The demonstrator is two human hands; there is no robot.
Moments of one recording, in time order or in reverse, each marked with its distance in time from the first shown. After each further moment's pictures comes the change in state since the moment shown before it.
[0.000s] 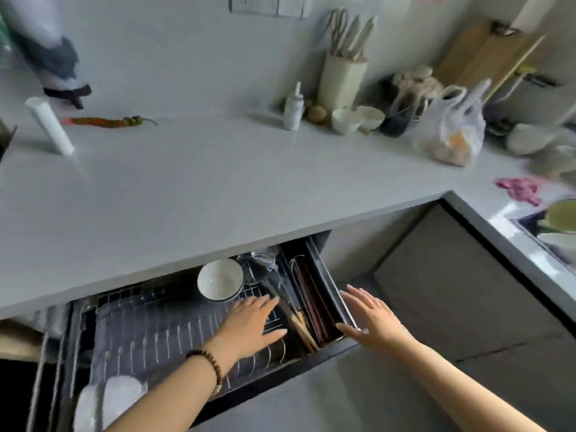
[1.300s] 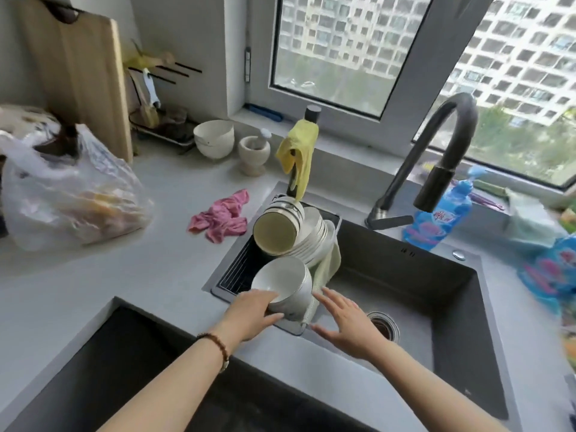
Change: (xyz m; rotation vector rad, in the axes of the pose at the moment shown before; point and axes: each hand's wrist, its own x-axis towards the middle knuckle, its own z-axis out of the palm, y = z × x) left_hand 0.514 0.644 -0.009 0.229 -0.175 0.671; right_hand -0.080 0.624 -0.174 0.288 0.190 0.641
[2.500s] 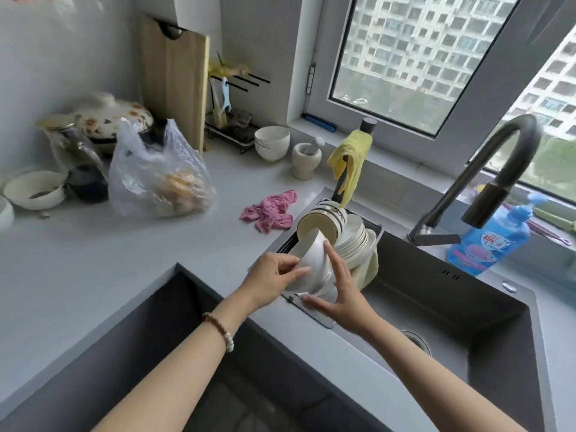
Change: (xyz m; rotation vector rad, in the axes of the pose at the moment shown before) left_hand -0.080 0.012 -0.065 -0.888 0.392 0.051; right_hand 0.005 -0.087 -0.026 0.555 0.233 -0.359
